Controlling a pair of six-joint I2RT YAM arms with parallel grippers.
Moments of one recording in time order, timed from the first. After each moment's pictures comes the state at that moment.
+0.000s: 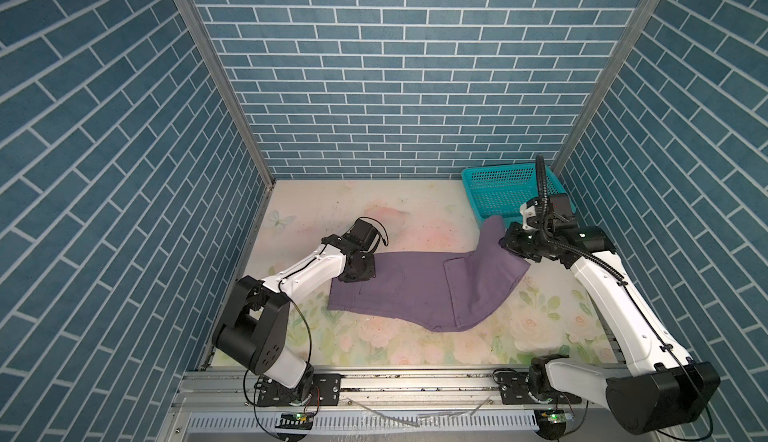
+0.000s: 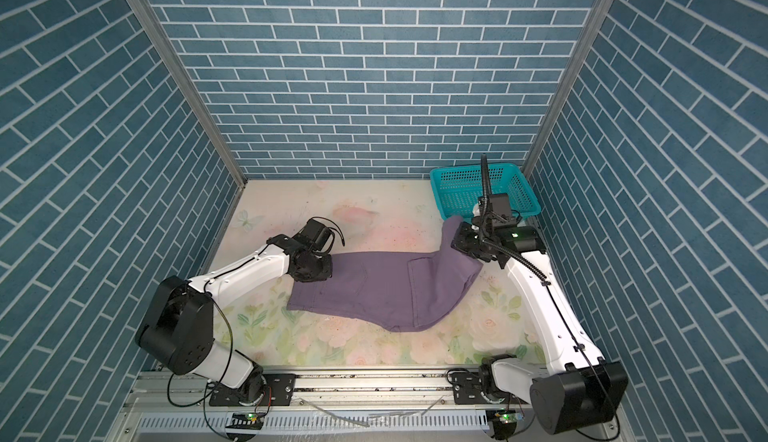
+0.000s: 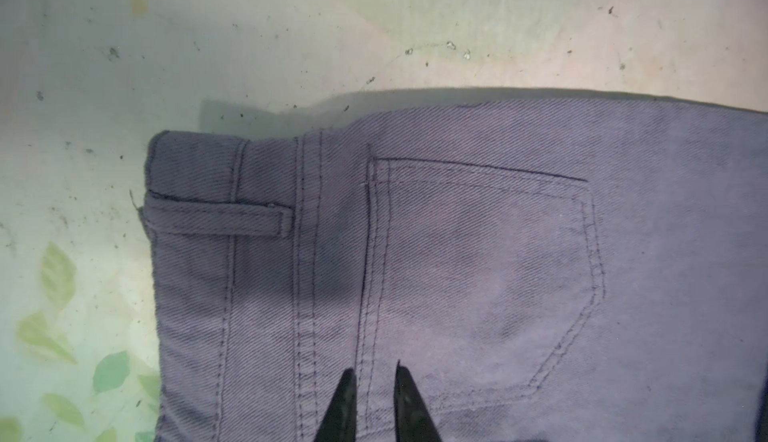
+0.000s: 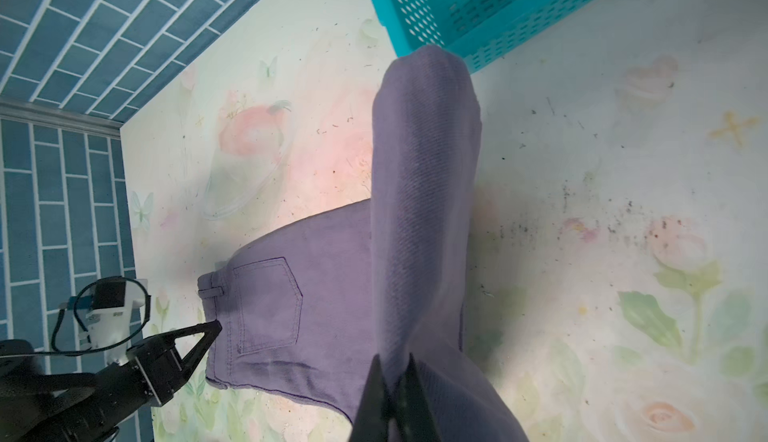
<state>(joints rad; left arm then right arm) -0.49 1.55 1.01 -0.74 -0.05 -0.58 0.27 1.22 1.26 -0.96 -0.20 0.58</state>
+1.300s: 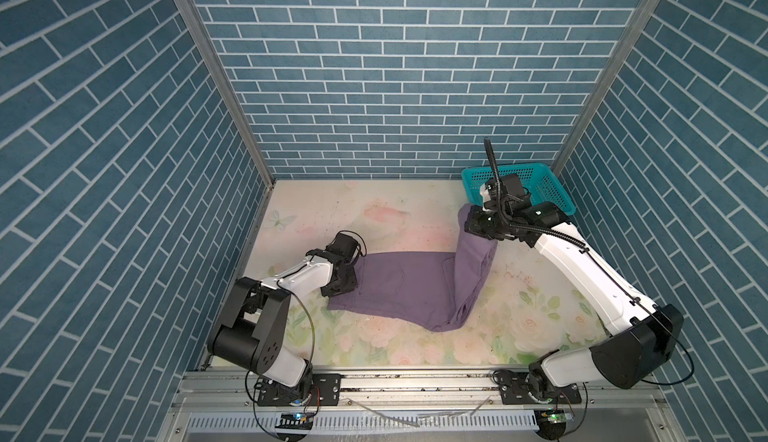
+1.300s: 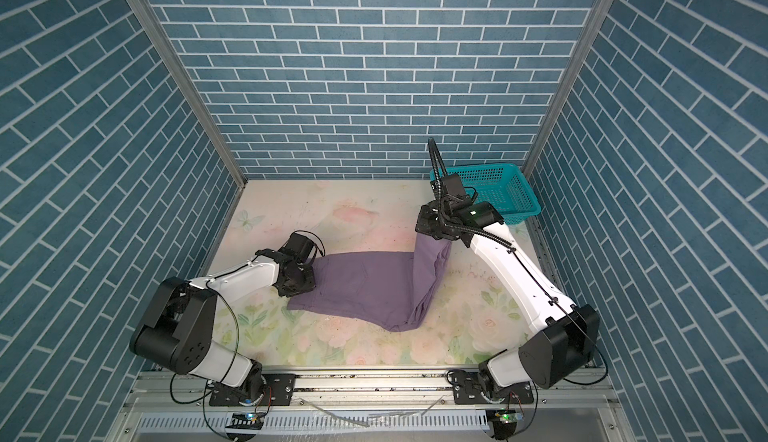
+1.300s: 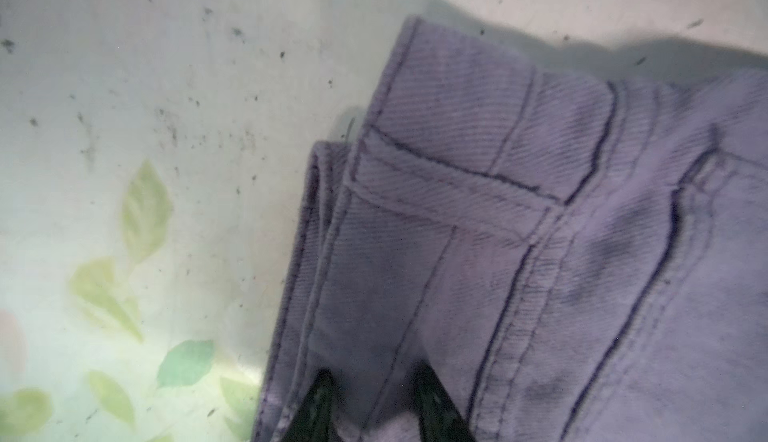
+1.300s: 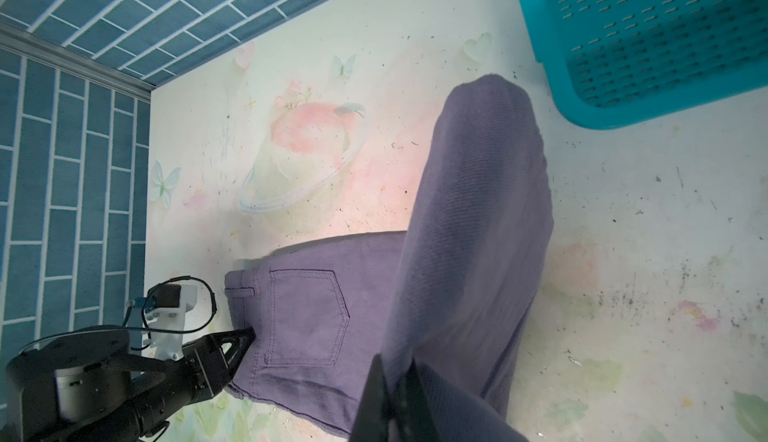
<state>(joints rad) -0.37 1.53 0.80 -0.61 -0.09 -0.66 0.51 1.44 1.48 -0.89 -0.07 0.63</state>
